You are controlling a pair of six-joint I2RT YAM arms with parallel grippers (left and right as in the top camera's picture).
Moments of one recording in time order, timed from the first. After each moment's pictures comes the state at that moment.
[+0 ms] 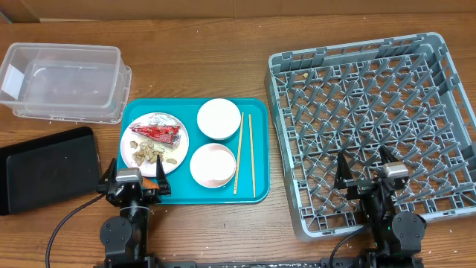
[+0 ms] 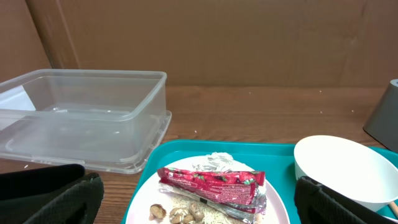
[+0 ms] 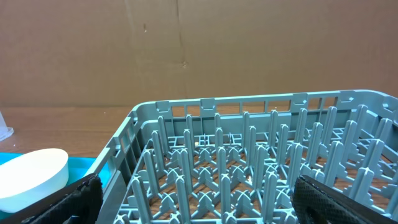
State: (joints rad) left arm 0.10 0.01 0.01 -0.07 0.02 0.01; right arm -0.02 0.01 0.02 -0.02 -0.17 0.07
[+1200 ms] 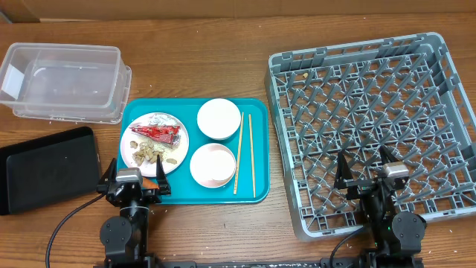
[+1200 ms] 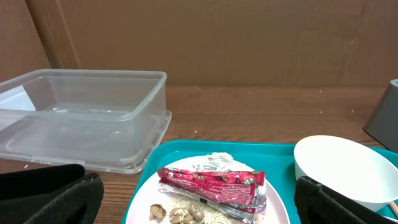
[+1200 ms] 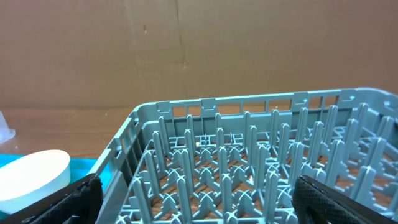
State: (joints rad) left arm 0.10 0.01 0.01 -0.07 0.02 0.01; right arm -0.02 0.01 0.02 -0.02 -0.17 0.09
